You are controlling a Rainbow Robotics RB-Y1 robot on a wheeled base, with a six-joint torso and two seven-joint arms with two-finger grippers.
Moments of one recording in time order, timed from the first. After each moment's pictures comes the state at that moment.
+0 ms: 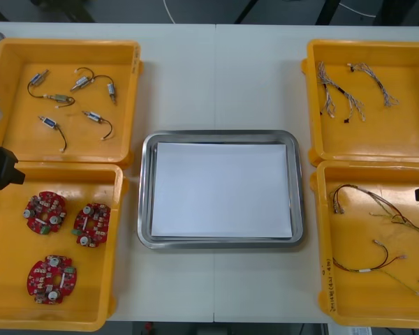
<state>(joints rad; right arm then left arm) -0.11 -0.65 -0.39 -2.21 -0.75 1.92 1.35 -0.24 0.76 0.28 -2.04 0.81 1.88 -1.40</state>
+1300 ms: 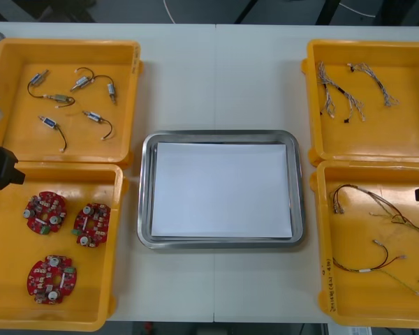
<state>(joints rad) -0.11 -0.65 -0.39 -2.21 -0.75 1.92 1.35 -0.24 0.76 0.28 -2.04 0.81 1.88 -1.40</state>
